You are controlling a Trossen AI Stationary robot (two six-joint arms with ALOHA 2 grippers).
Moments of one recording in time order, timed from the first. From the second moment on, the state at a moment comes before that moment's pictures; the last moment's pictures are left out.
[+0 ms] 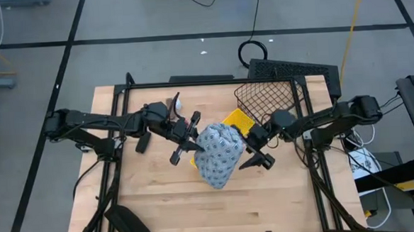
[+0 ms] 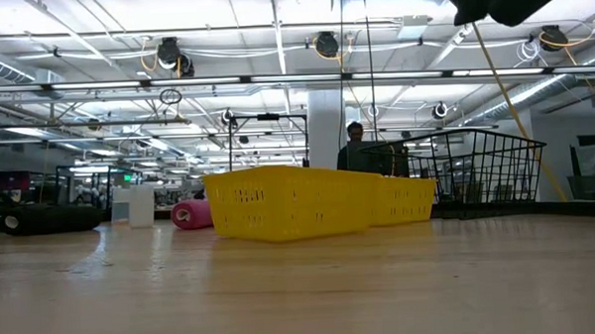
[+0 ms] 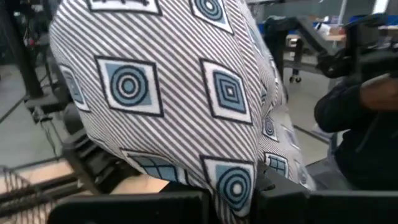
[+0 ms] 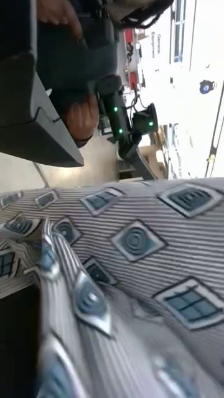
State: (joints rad) left arm 0.01 1.36 1.03 0.30 0.49 0.07; right arm 0.06 1.38 0.71 1.01 -0.65 0.31
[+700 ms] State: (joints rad) left arm 0.04 1.36 1.03 0.37 -0.01 0.18; right arm 0.09 1.41 0.73 1.00 -0.14 0.09
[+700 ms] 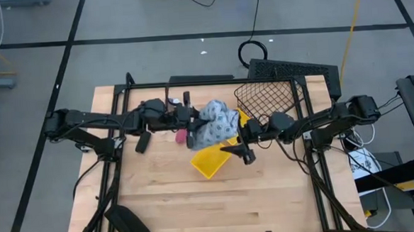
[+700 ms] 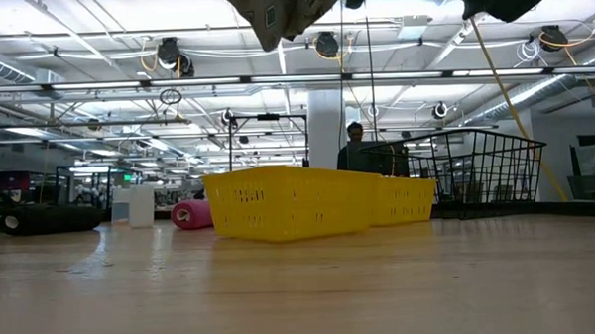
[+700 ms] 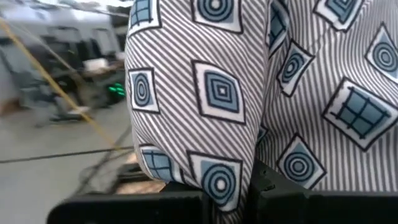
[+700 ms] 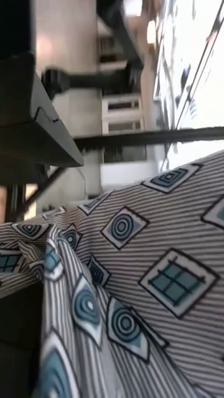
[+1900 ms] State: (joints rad) left arm -0.18 1.35 1.03 0.43 -0.17 0.22; right arm 0.09 1.41 0.73 1.09 -0.02 -0.20
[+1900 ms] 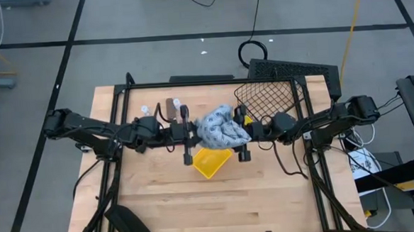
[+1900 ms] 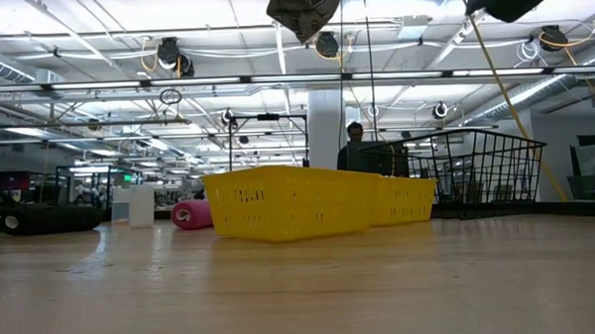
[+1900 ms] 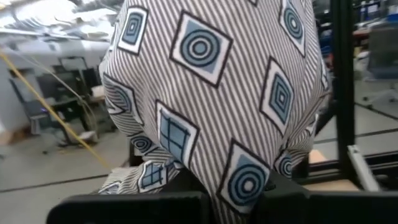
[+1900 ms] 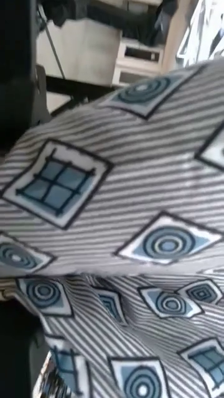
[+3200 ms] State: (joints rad) left arm -0.26 1.10 1.03 0.11 -0.37 0.07; right arm -0.07 1.07 0.73 0.54 -0.16 -0.03
